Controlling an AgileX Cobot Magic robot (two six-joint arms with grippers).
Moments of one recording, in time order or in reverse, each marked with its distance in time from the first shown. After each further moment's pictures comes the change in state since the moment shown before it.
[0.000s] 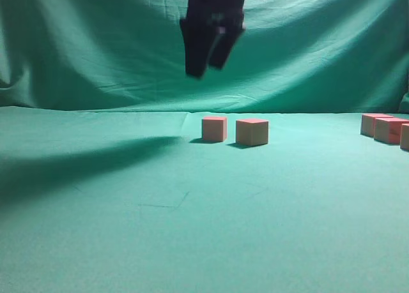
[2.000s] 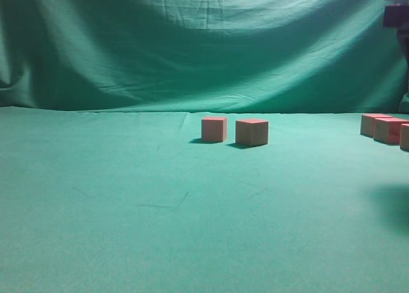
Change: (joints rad) left arm 0.000 0.000 0.000 0.000 0.000 0.000; right arm -0.318 -0.689 1.208 -0.181 -0.342 0.946
